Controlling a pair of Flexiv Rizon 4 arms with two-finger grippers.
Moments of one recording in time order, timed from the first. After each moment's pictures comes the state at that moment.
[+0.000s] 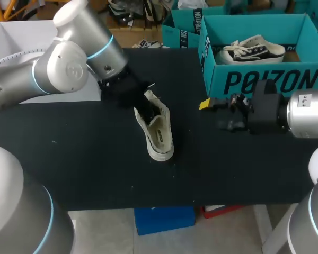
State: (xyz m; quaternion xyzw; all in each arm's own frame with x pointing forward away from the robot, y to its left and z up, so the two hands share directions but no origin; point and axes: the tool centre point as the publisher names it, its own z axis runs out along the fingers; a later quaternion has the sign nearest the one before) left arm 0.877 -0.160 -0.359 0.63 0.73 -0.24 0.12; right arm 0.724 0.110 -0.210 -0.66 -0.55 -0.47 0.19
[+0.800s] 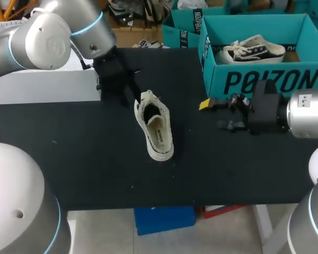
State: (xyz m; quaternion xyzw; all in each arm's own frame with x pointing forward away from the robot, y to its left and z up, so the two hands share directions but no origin) left arm 0.869 -0.109 -0.296 0.65 0.73 -0.18 0.10; right arm 0.724 0.110 -0.210 -0.66 -0.55 -0.47 0.19
